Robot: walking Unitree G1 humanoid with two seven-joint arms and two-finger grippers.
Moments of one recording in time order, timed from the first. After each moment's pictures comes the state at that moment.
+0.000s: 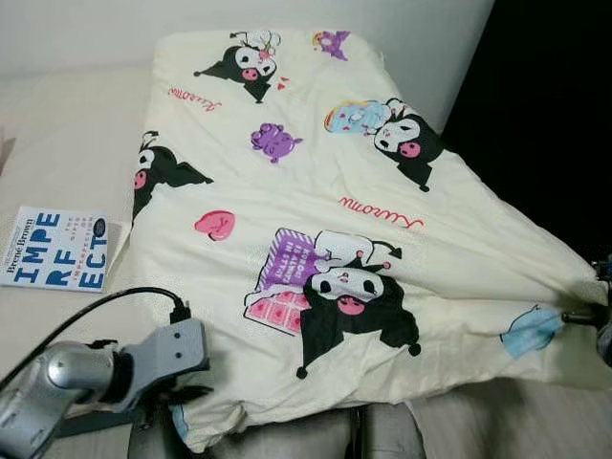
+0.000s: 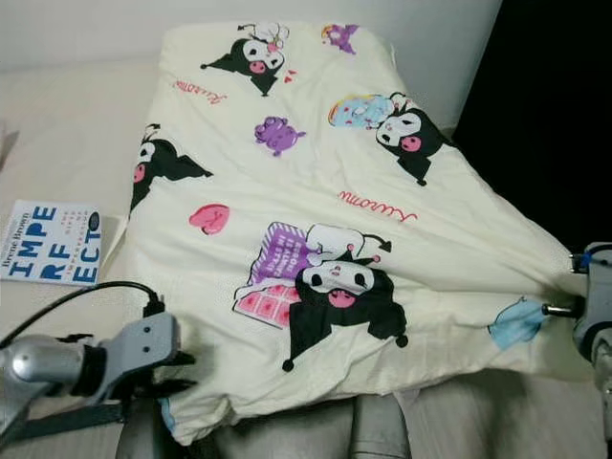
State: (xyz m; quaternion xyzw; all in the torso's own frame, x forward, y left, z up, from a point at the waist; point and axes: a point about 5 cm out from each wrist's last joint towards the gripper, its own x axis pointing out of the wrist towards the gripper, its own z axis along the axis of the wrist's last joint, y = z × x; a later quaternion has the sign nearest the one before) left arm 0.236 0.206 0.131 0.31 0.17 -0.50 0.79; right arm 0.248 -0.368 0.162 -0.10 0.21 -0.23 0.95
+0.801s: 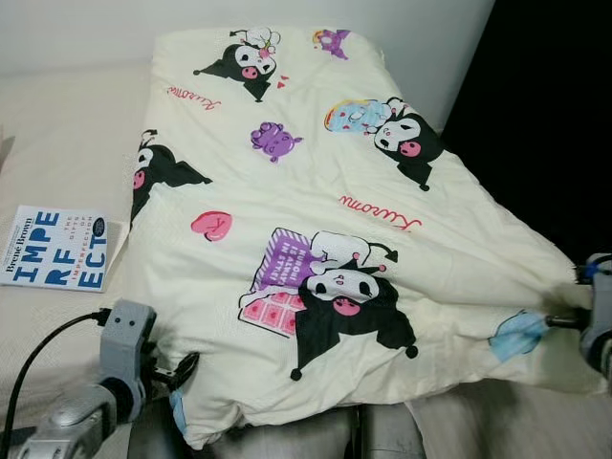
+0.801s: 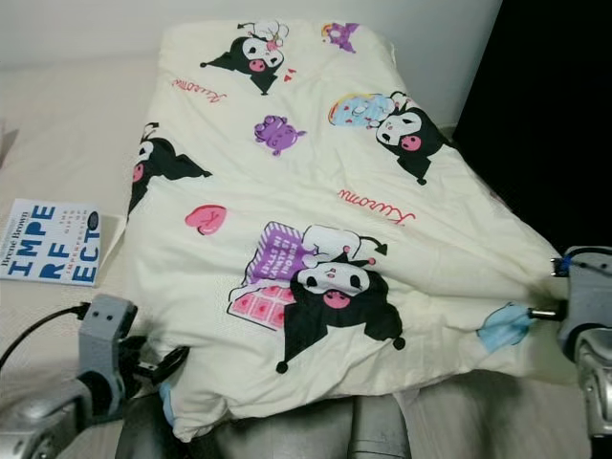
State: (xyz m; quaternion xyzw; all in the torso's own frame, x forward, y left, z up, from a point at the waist) left arm 0.239 0.244 0.084 -0.07 0.19 -0.05 0.98; right arm 0.255 -0.358 0.149 -0.11 0.23 -0.21 0.94
